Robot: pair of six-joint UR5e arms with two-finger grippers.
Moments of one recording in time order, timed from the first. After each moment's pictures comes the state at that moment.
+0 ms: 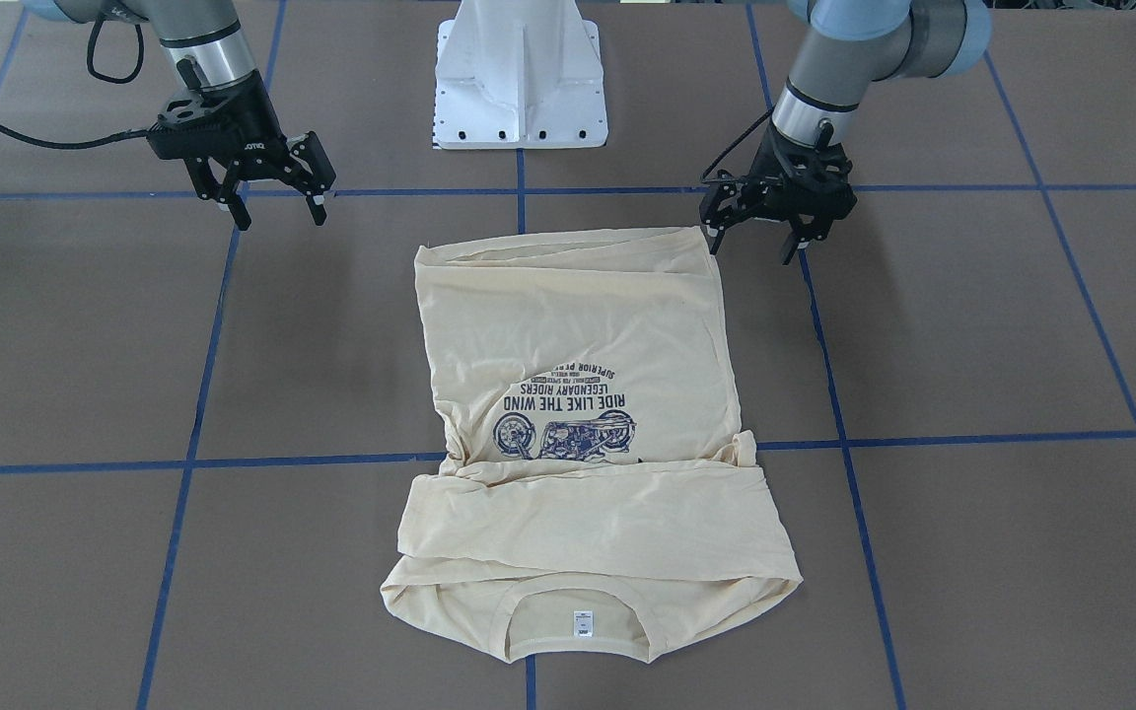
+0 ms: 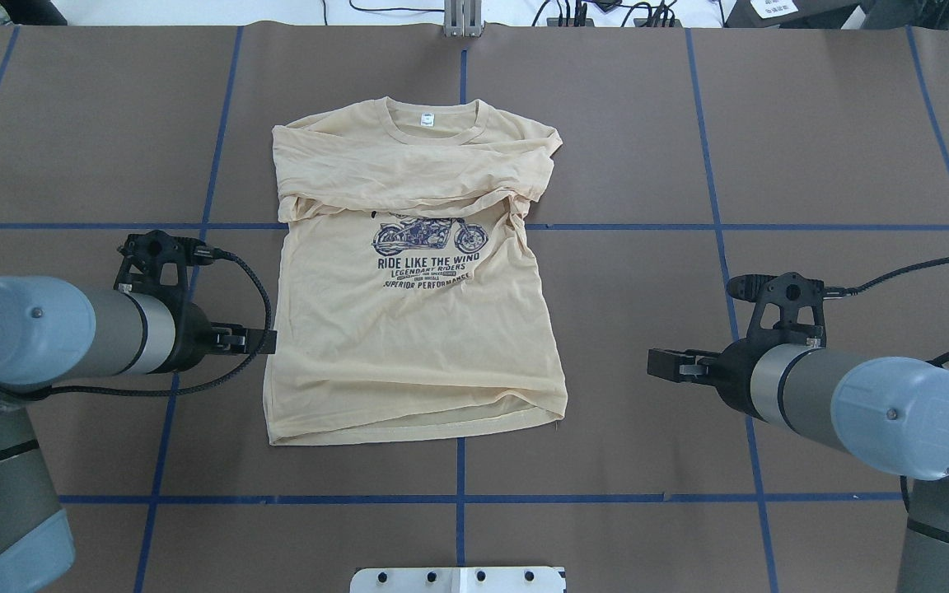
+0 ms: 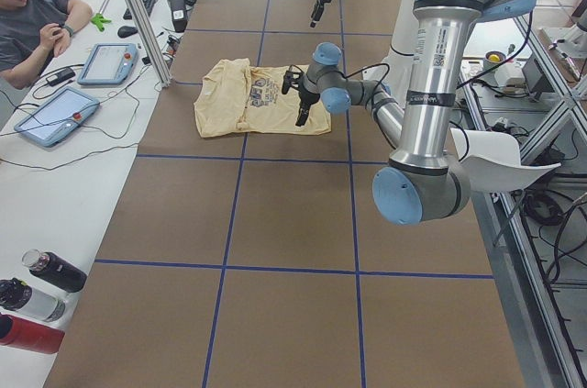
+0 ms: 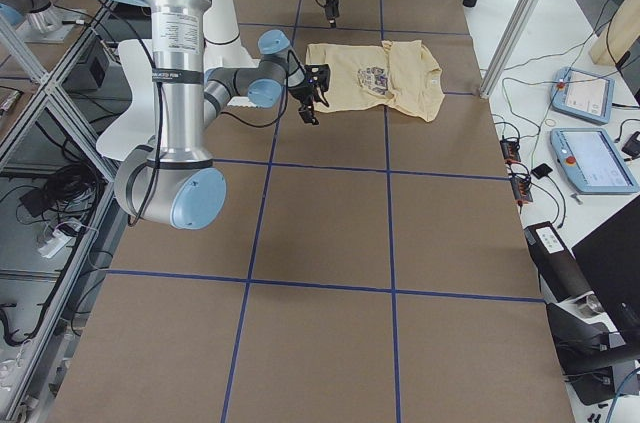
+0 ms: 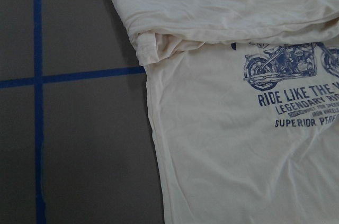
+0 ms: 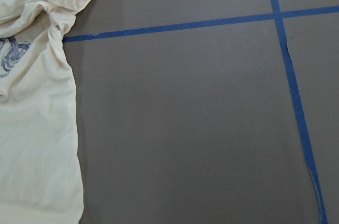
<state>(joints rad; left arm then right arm) -0.48 -1.70 -2.04 -1.92 -1.69 -1.19 0.36 -1.58 2.21 -1.26 1.47 1.39</state>
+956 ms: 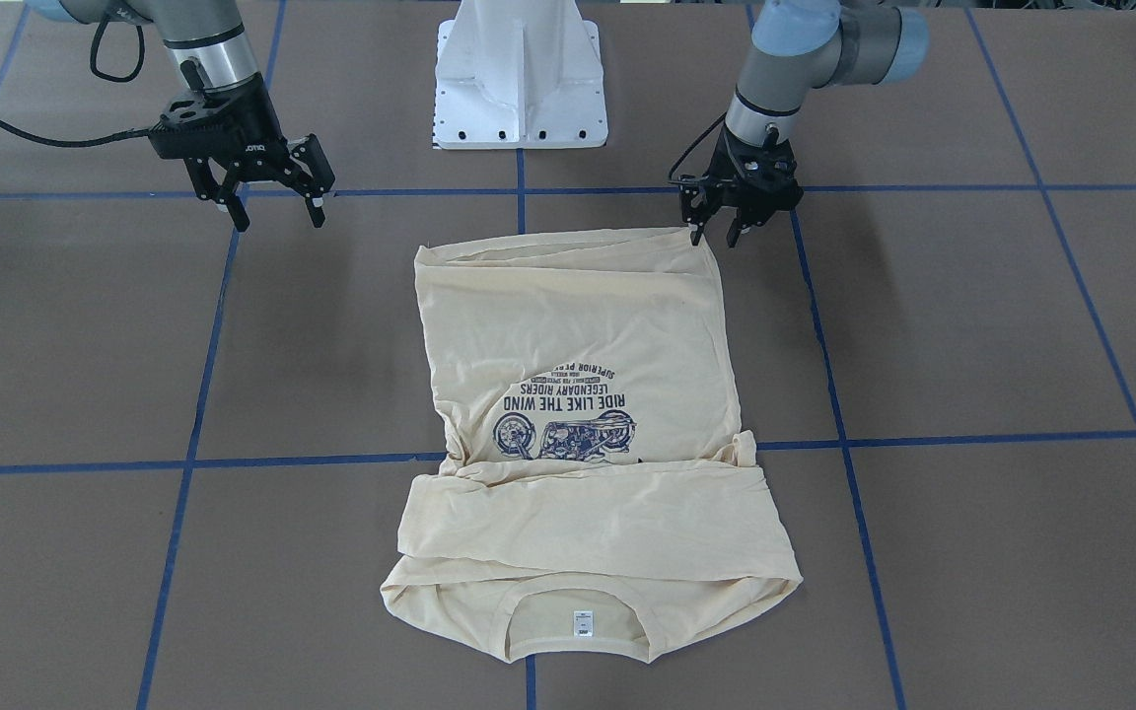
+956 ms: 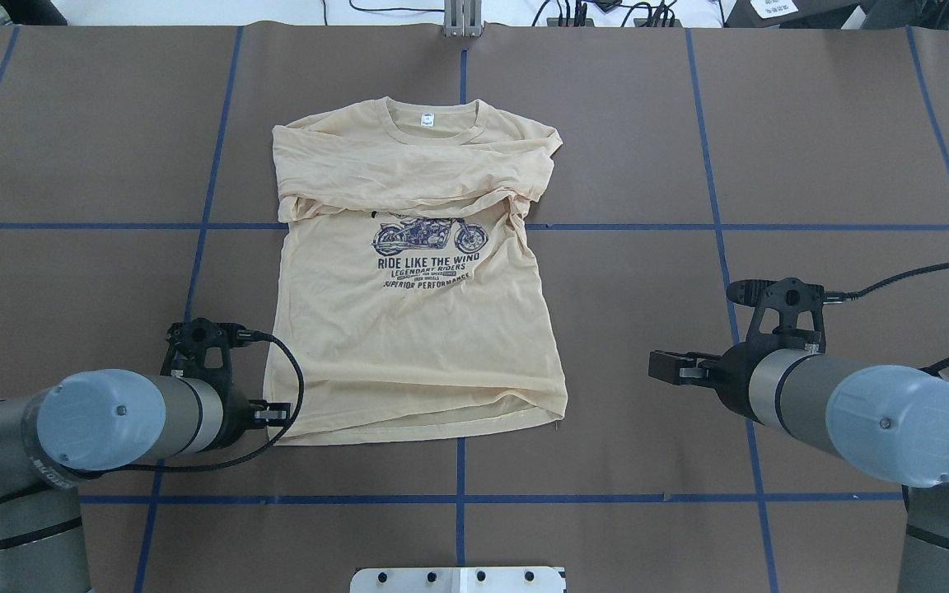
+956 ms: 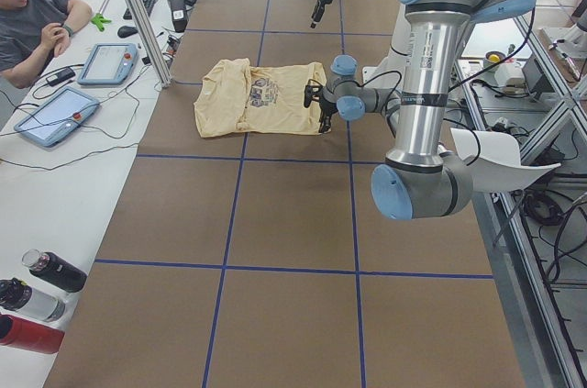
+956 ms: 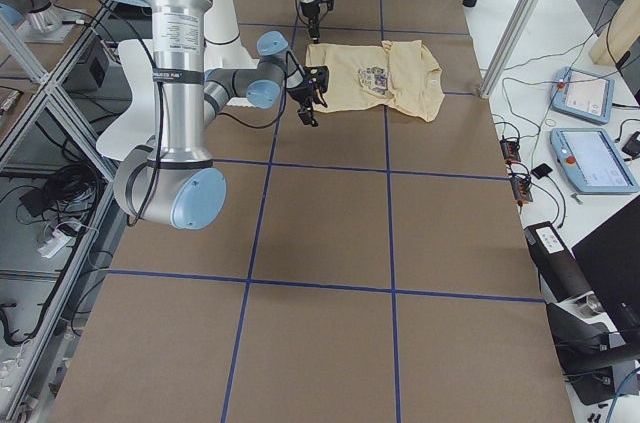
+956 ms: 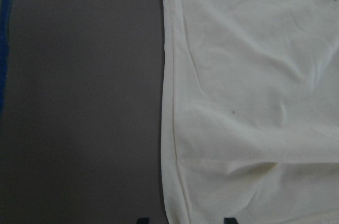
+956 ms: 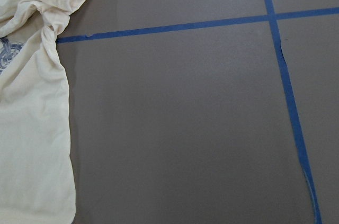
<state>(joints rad) -0.32 -1.71 -1.99 -1.92 -1.64 -1.34 0.36 -1.58 2.20 -1.26 1.45 1.39</state>
